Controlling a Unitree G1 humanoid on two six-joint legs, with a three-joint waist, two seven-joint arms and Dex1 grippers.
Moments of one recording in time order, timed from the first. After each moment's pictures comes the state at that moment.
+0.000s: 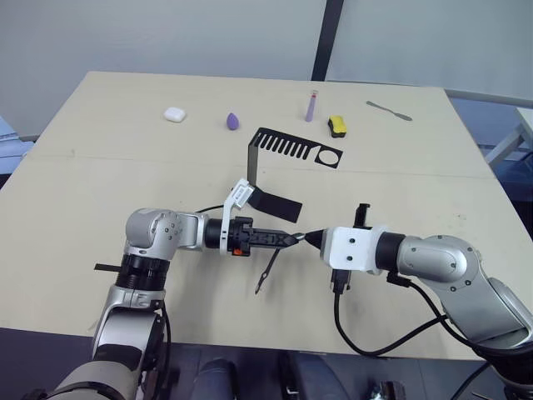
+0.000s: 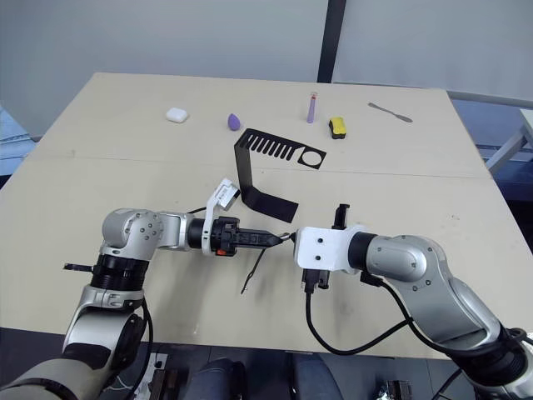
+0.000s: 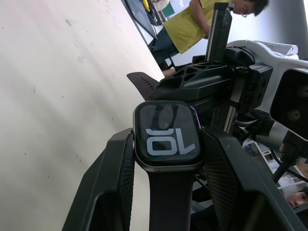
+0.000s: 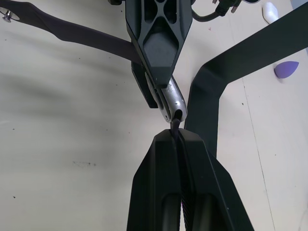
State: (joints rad) left arm -0.74 0.33 -0.01 0.14 -0.70 1.39 -0.96; right arm -0.37 -0.84 0.27 -0.70 -0.04 0.53 0.83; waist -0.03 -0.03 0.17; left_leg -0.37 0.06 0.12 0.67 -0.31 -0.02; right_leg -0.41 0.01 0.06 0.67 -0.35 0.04
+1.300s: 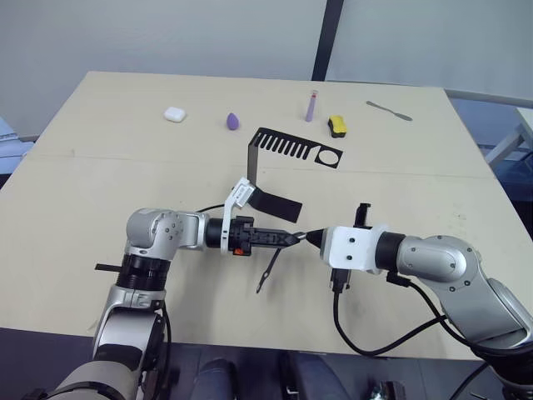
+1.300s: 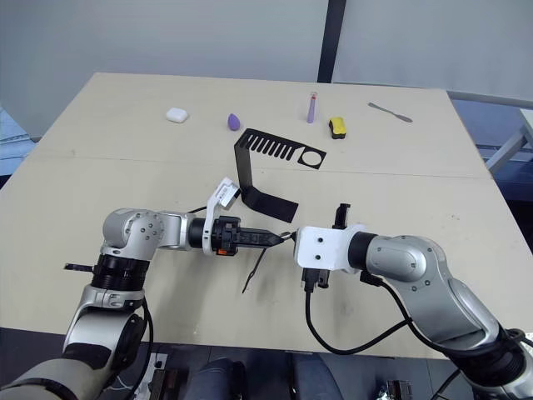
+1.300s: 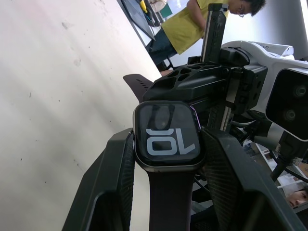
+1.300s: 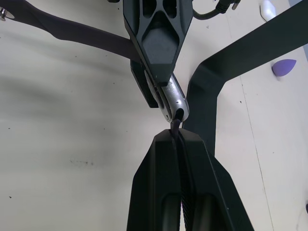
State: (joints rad) left arm -0.74 0.33 -0.01 0.14 -0.71 1.37 -0.96; right arm -0.36 -0.83 0.27 -0.70 -0.06 0.53 0.83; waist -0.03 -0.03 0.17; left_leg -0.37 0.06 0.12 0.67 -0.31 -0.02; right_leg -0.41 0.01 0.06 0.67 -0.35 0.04
